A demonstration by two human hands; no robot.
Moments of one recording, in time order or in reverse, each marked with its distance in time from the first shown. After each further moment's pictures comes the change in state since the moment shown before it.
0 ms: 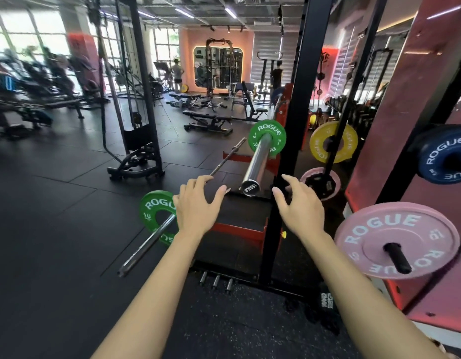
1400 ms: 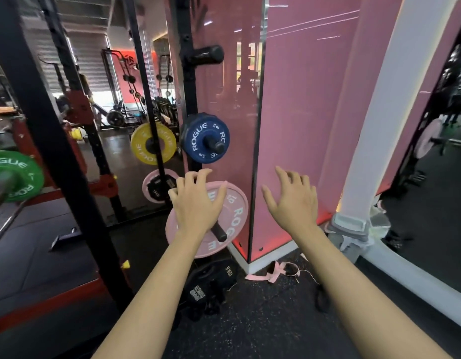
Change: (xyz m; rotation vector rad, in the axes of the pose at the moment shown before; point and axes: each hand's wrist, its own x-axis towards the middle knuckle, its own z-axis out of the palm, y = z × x) left_hand -0.130 0.414 0.223 -0.332 -0.266 0.572; right_hand -0.087 0.314 -0.298 -0.724 0.314 0.469
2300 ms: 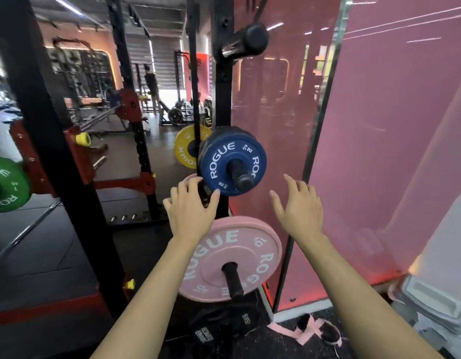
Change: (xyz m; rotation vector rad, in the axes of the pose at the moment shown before) left_hand 0.151 -0.084 0.158 0.188 0.083 -0.242; right_hand 0.197 0.008 0.219 0.217 -0.082 -0.149
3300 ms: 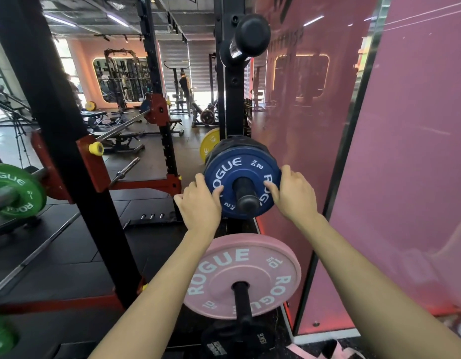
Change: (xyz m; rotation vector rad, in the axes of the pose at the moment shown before) left_hand 0.062 0.031 0.051 0.244 0.113 -0.121; right_hand 0.107 -0.005 0.049 0.136 -0.130 -0.190
